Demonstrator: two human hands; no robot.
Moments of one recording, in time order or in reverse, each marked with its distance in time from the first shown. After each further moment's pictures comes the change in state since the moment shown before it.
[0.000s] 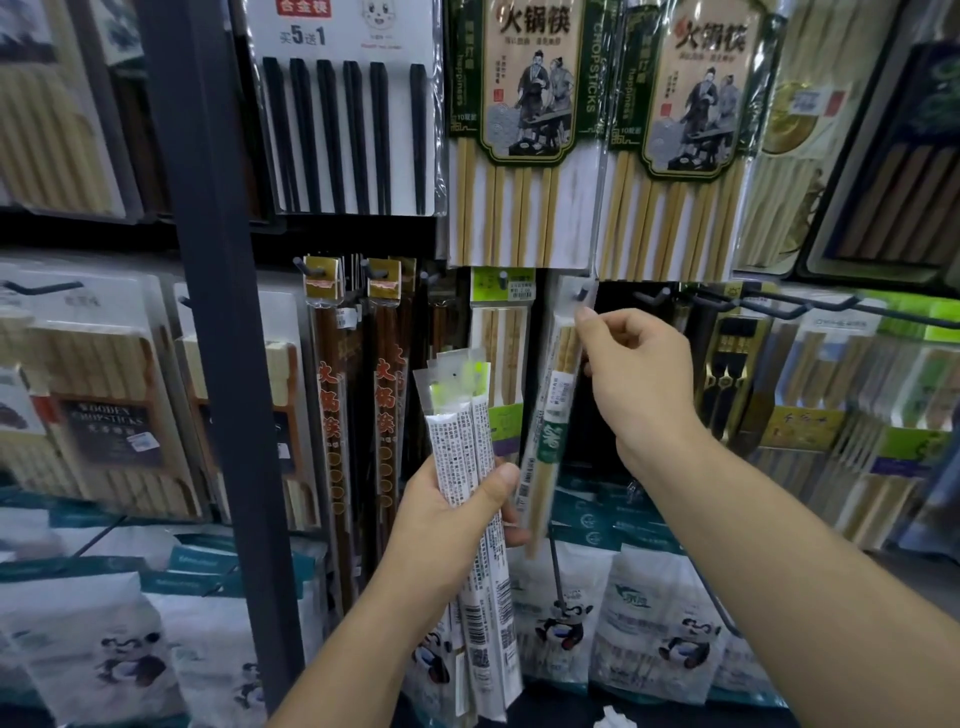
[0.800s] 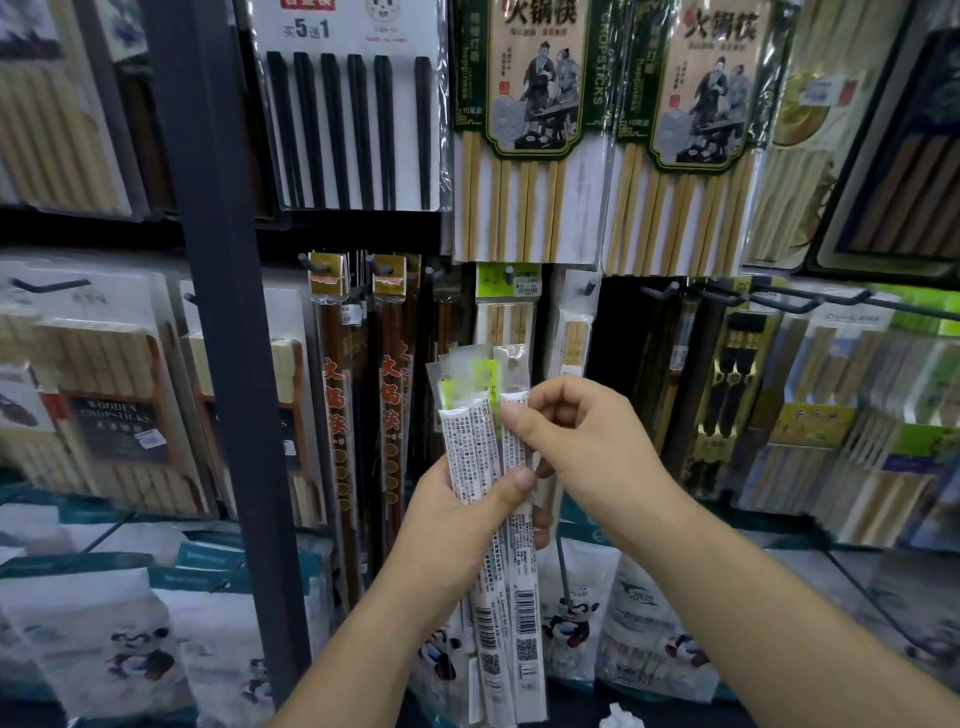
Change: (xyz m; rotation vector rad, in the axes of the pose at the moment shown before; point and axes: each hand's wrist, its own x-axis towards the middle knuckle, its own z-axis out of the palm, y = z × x) left_hand -0.005 0.011 0.005 -0.049 -0.102 0.016; right_hand -0.057 0.011 0.006 0.087 -0.427 0.121
